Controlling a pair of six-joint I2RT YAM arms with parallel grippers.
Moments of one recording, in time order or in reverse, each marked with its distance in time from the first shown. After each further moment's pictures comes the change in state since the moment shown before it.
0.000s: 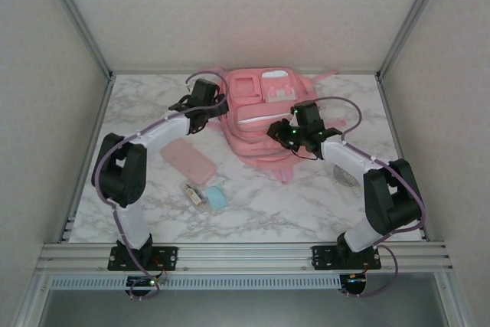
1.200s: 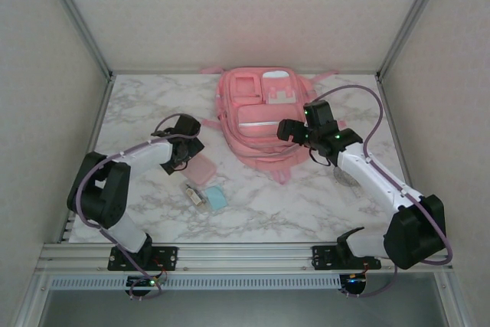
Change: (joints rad) left arm 0.067 -0.195 -0.431 -0.217 0.043 -0.499; right arm 0.014 -0.253 0.037 -0.346 0.412 -0.320
